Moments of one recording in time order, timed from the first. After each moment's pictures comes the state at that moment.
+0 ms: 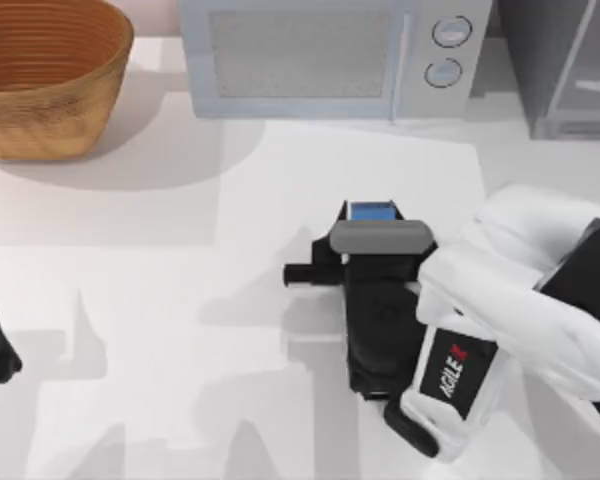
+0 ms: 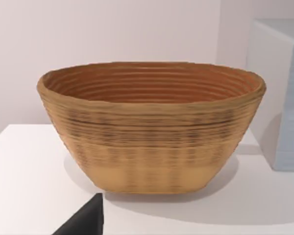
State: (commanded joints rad) left arm 0.00 0.00 0.00 0.00 0.00 0.00; right arm 0.79 2.54 0.97 1.56 0.82 0.01
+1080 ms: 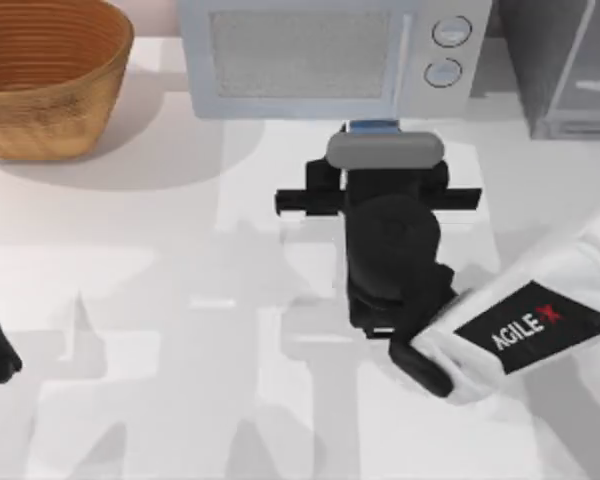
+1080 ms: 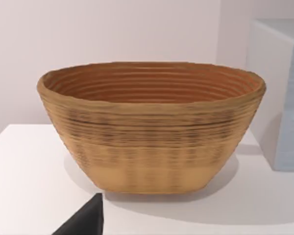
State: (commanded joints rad) left arm 0.00 0.00 0.00 0.00 0.00 0.00; right arm 0.79 2.17 0.93 1.22 0.82 0.01
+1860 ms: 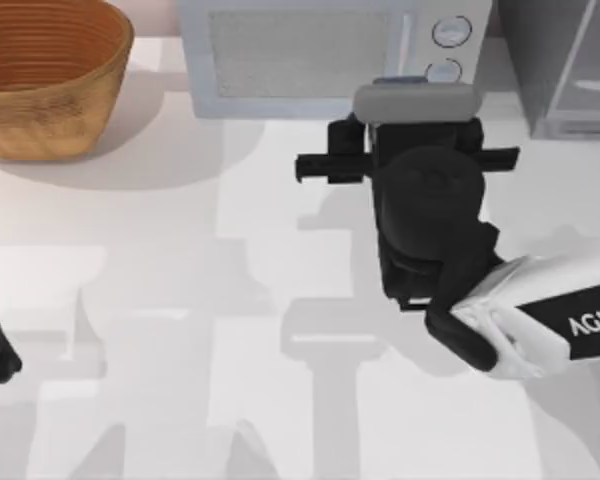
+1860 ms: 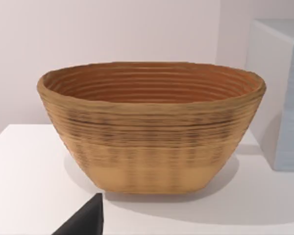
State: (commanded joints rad) left arm 0.00 0.00 0.00 0.00 0.00 0.00; right arm 0.76 1.93 0.88 1.02 0.78 0.02
